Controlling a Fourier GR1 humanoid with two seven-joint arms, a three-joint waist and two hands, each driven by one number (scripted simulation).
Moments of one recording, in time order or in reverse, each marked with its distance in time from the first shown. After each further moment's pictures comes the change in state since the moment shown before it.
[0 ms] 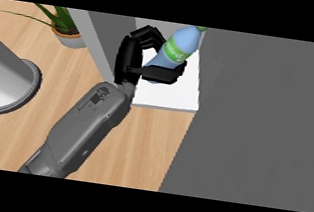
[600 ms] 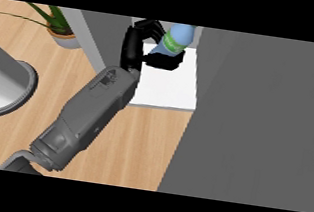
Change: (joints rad) left arm -0.207 -0.004 0.074 0.377 -0.034 0.058 -0.099; right arm -0.030 0.001 -0.015 0.000 -0.016 0.006 0.010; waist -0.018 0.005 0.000
